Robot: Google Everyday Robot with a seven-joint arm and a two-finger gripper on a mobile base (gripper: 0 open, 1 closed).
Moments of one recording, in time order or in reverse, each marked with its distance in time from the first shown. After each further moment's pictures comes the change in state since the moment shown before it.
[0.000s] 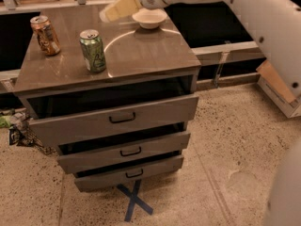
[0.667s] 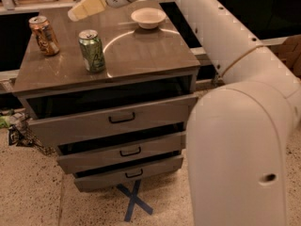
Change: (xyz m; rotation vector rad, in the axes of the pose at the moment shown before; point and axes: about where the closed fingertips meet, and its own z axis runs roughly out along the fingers) arm -0.024 0.014 0.110 -0.160 -0.017 0.015
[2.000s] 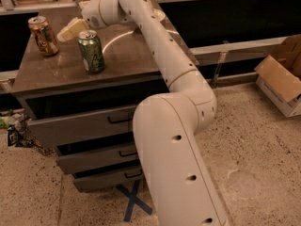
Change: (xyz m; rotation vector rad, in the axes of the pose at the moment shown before) arm 0.040 -0.017 0.131 -0.129 -0.125 -0.127
